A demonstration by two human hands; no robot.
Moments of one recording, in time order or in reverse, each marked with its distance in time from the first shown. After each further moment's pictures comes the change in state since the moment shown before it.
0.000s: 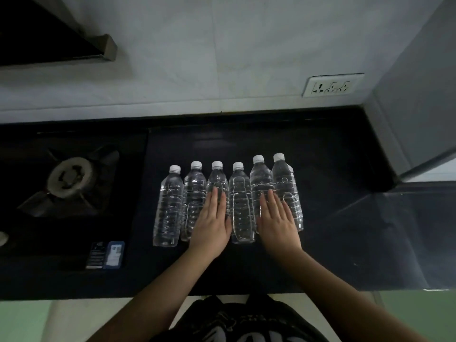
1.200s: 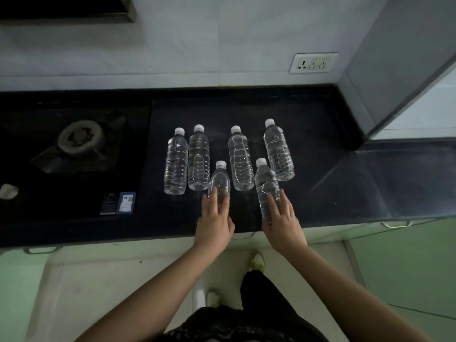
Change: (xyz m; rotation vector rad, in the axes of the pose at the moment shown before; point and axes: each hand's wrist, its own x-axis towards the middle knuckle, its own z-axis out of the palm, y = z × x) left_hand -0.140 0.004 0.033 -0.032 0.010 0.002; right_hand -0.149 -0.029 0.033 0.187 0.086 0.155
